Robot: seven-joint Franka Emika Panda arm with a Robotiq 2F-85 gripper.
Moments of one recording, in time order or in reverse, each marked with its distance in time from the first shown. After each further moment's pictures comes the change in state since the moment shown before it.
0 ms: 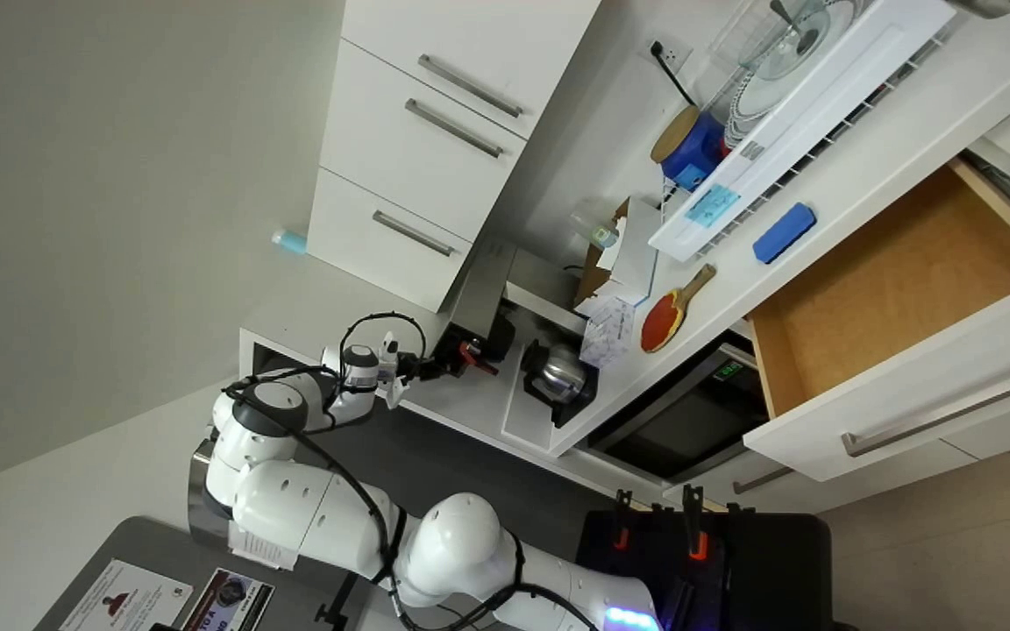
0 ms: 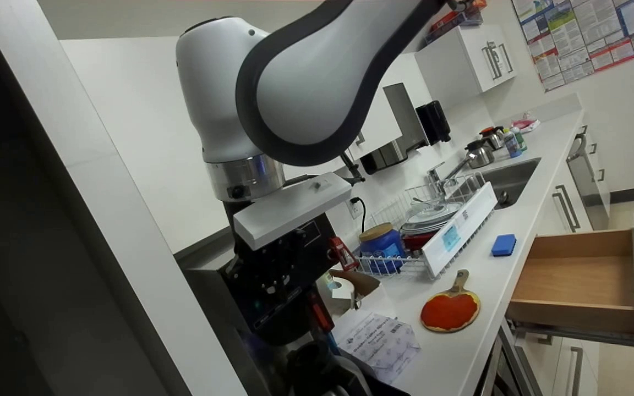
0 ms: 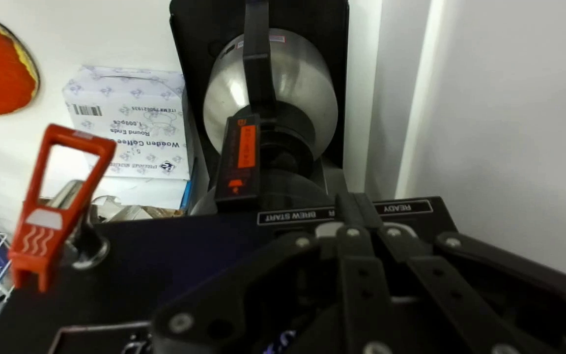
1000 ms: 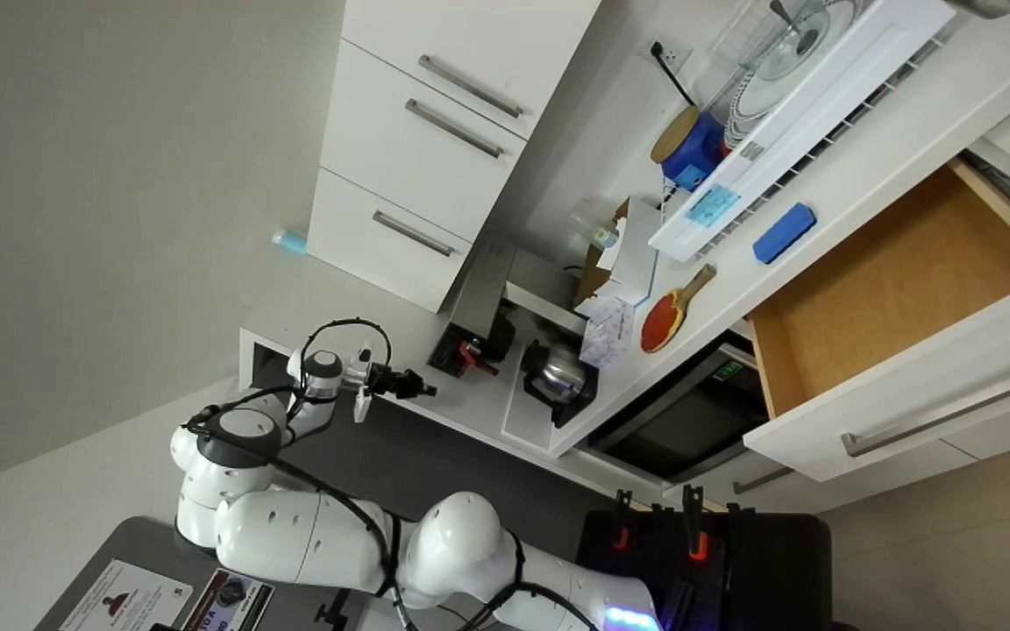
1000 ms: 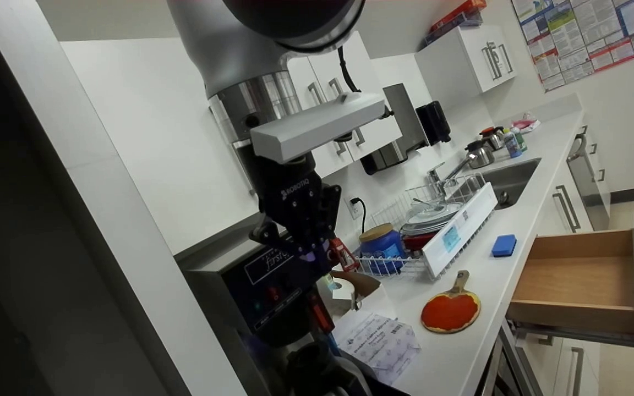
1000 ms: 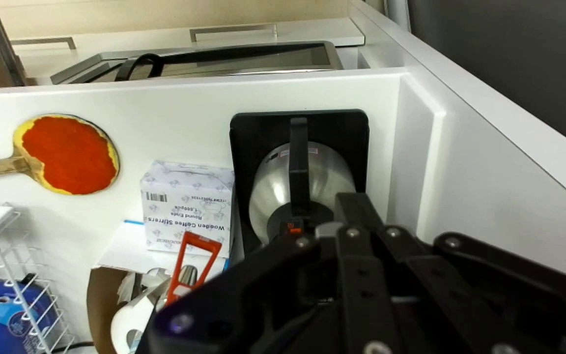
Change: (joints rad) arm 0.022 -0.178 0.001 0.000 0.211 -0.353 -0.134
